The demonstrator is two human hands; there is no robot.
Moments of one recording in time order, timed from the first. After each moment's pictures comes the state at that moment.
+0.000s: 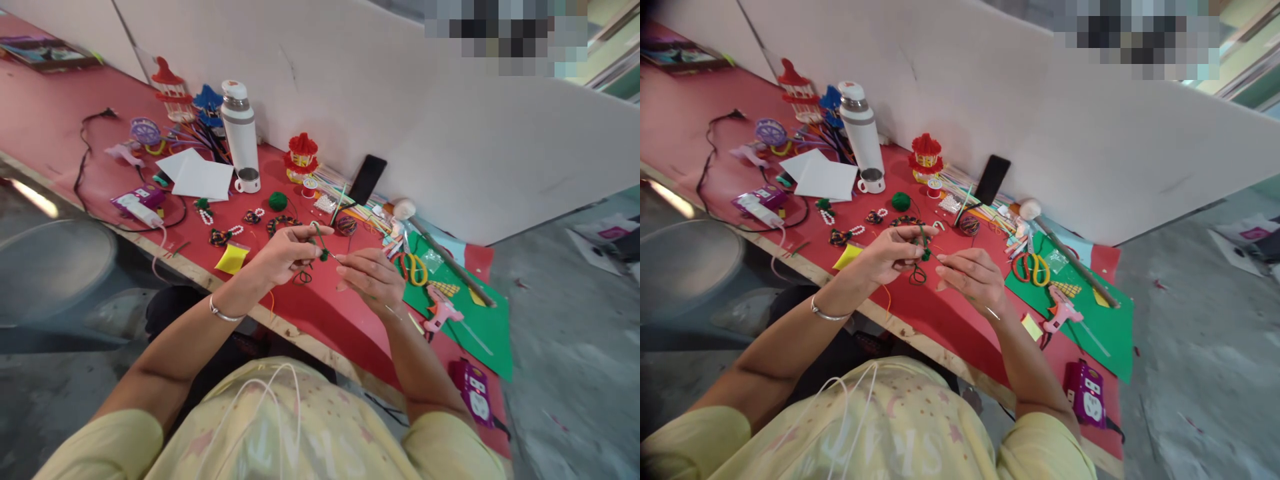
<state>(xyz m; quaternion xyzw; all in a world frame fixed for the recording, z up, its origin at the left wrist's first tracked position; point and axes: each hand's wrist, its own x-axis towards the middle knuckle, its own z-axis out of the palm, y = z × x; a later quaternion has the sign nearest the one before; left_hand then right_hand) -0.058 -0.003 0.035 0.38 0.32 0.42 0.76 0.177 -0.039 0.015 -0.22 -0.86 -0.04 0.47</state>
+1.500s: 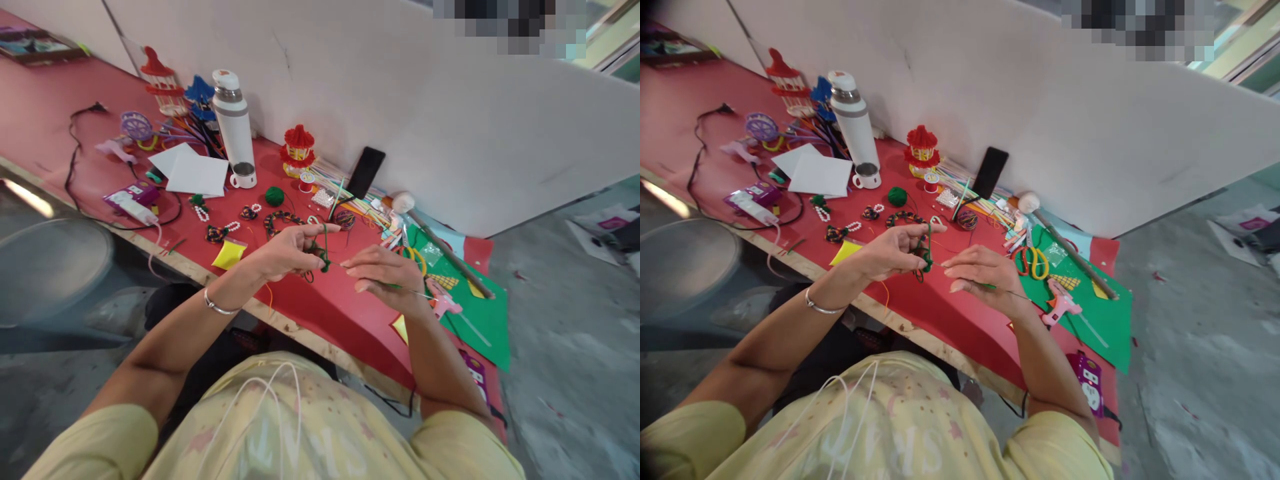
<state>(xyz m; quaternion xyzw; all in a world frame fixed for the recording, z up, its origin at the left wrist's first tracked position) -0.060 -0.004 0.036 0.50 0.30 0.31 0.75 0.192 -0.047 0.051 -0.21 -0.85 0.20 0.44</state>
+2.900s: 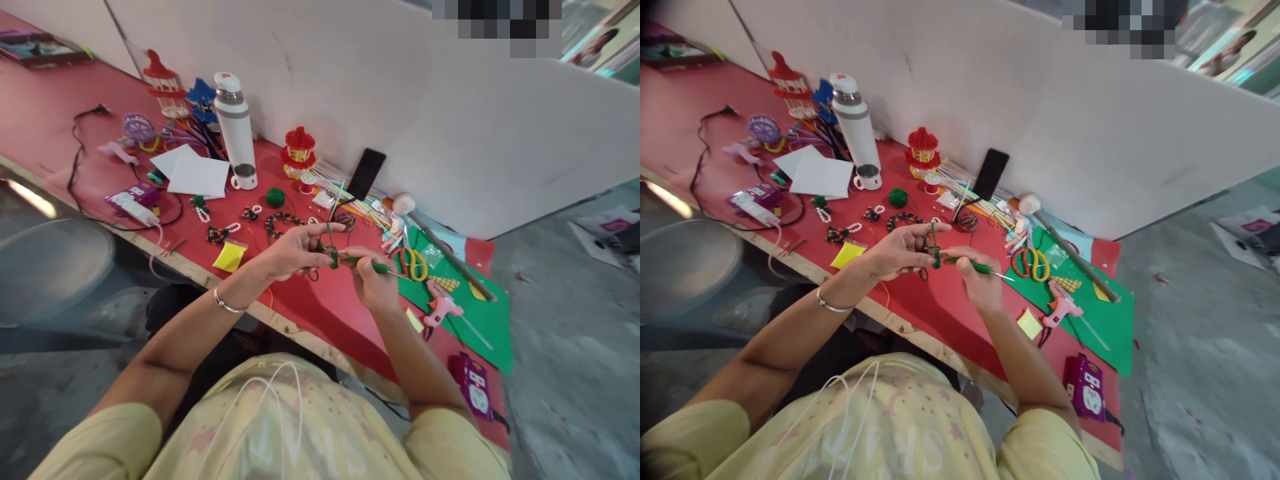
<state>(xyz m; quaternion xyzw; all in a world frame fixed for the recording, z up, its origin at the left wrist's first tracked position) -0.050 0.002 0.027 0.49 0.26 0.34 0.76 0.154 -0.045 -0.004 -0.37 -0.52 0.46 0.62</state>
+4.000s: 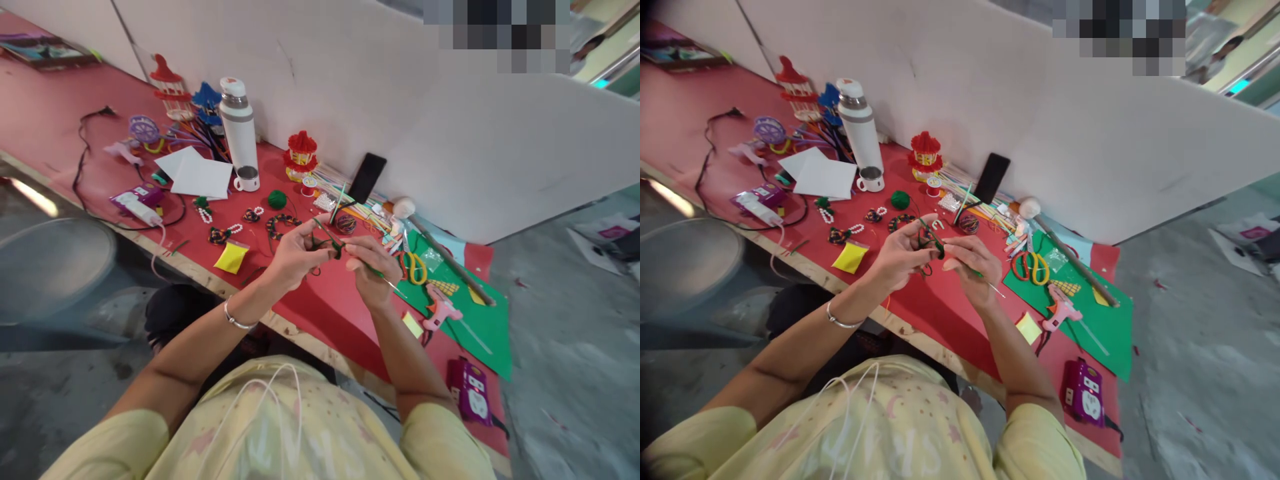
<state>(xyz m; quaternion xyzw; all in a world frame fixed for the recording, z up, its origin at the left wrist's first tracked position) -0.025 -0.020 0.030 0.37 0.31 0.50 0.71 0.155 -0.022 0.004 -0.29 -0.71 0.12 0.62</state>
